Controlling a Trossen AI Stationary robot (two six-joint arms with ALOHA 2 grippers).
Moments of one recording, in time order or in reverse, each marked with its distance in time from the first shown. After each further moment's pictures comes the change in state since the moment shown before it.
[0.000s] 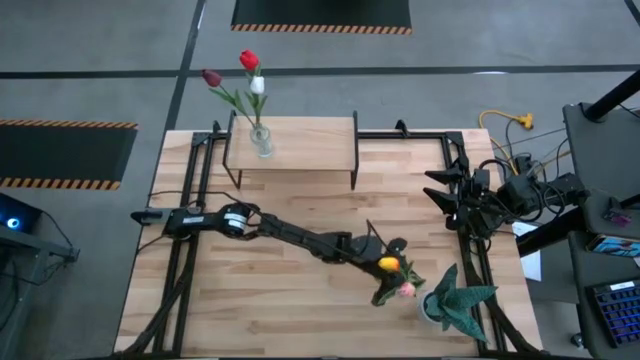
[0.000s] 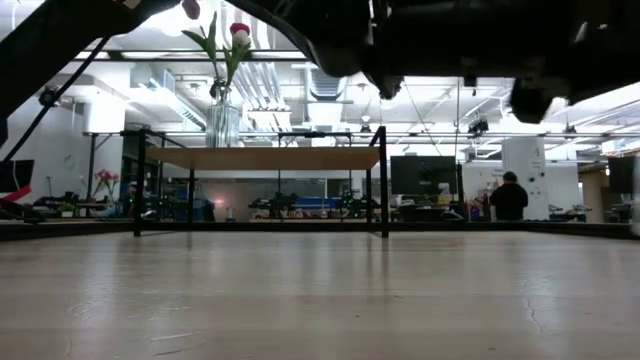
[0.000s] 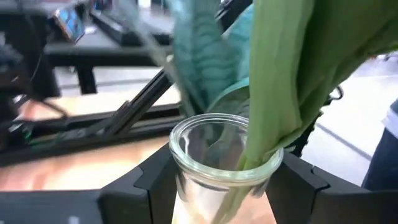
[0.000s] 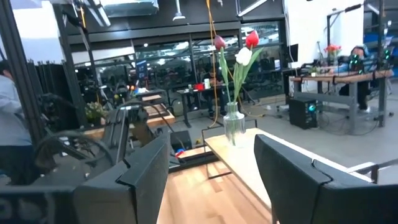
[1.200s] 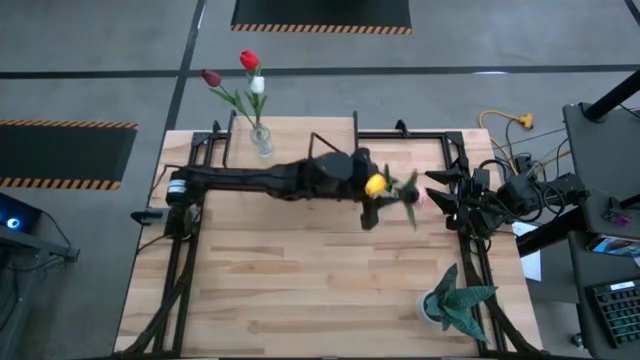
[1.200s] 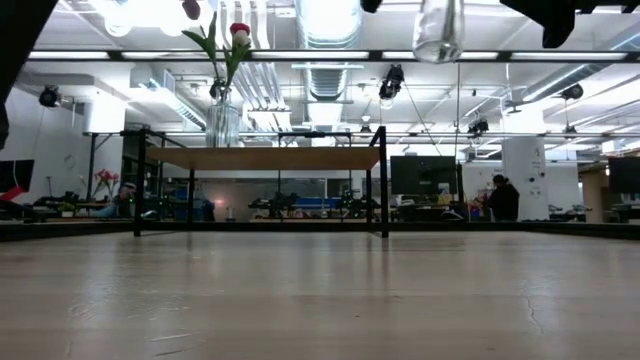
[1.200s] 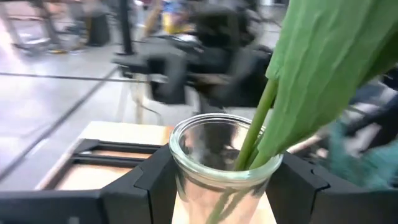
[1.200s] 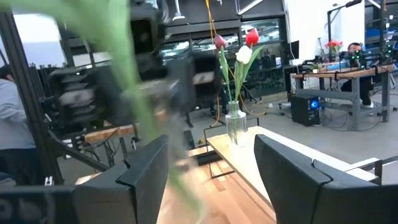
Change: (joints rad) left arm 0.195 -0.539 -0.026 -0.569 -0.327 0.012; right arm 0.000 0.000 0.000 -0.002 0.000 0.022
